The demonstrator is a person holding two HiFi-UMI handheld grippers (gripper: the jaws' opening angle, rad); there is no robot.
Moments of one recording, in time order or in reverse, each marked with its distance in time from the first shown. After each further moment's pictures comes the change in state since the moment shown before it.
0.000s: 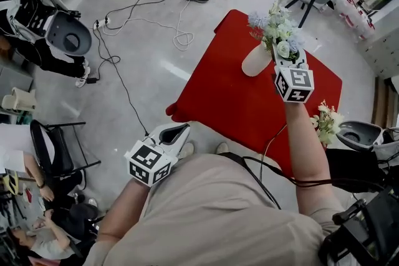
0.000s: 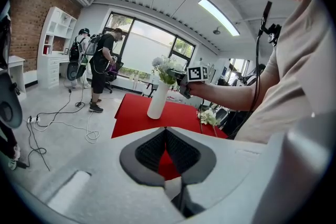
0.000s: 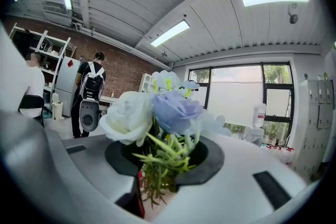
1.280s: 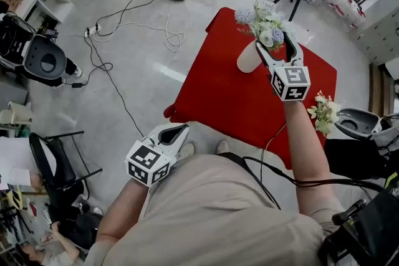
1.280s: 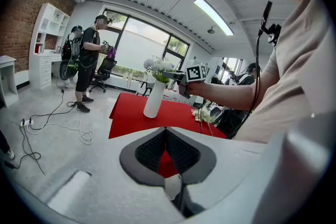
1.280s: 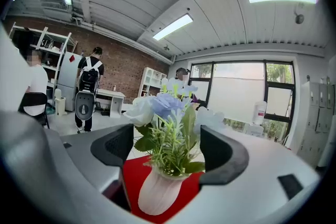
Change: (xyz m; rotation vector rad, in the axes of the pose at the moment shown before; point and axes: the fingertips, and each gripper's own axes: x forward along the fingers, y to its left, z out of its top) left arm -0.005 0.009 0.001 0.026 0.018 -0.074; right arm -0.009 0.016 -0.006 -0.024 0.079 0.014
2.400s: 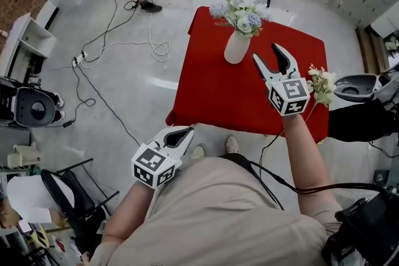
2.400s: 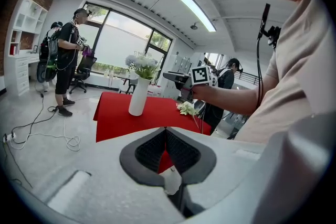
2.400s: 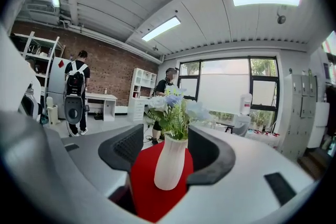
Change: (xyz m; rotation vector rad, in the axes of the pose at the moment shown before) left arm -0.004 -0.017 -0.002 0.102 0.057 -0.186; right arm -0.095 0.027 -0.010 0.096 0.016 -0.107
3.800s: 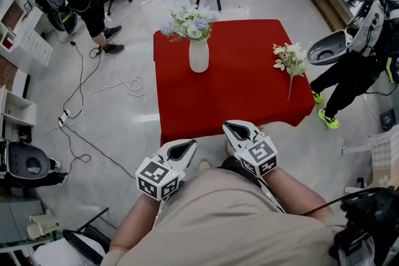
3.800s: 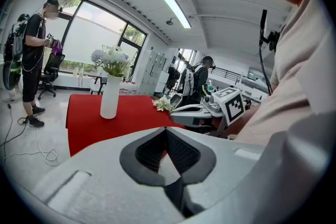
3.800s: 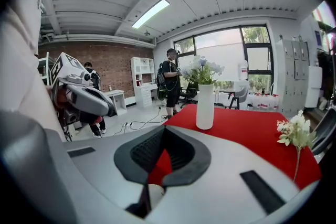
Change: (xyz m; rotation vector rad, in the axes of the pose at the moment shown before) left arm 0.019 -0.043 0.000 0.131 0.046 -0.279; right arm -0.142 0.170 -0.094 0.224 0.225 0.039
